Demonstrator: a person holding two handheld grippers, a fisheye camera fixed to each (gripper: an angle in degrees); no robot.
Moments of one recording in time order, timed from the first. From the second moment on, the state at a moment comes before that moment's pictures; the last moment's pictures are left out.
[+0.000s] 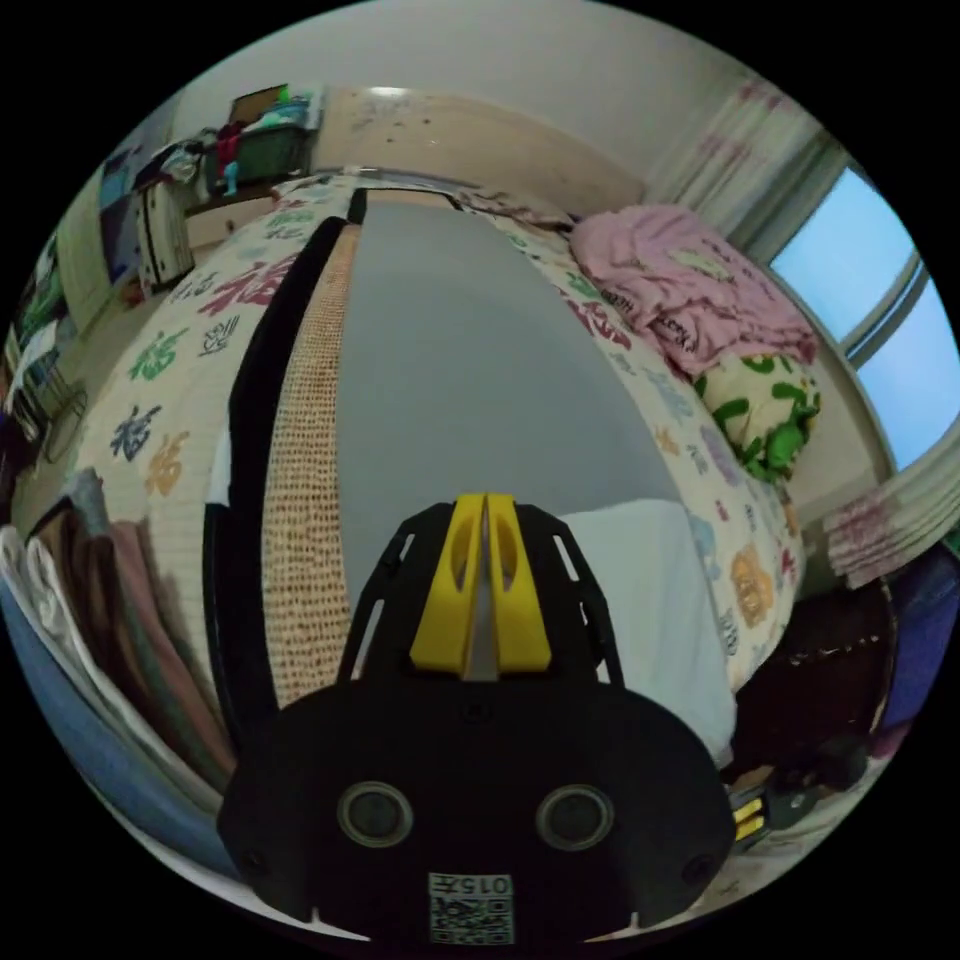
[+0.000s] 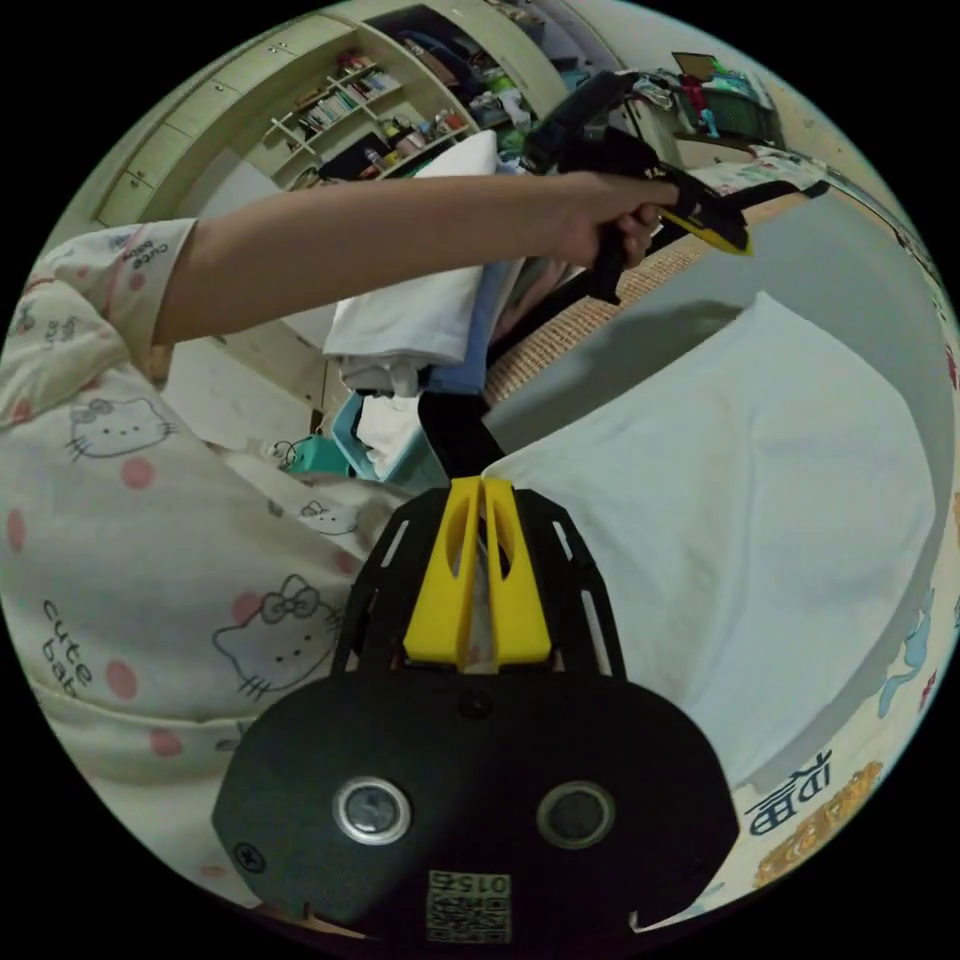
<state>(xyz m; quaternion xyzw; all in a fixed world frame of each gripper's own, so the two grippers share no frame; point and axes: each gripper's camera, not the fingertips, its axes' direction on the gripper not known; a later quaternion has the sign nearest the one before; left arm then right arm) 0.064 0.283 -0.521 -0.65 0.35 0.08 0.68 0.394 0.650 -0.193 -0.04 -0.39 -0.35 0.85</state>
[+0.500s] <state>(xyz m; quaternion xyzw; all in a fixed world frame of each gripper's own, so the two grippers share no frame) 0.062 0.392 -0.611 -0.68 0.36 0.17 0.62 0.386 0.632 -0.044 -0.13 -0.31 -0.44 0.84</state>
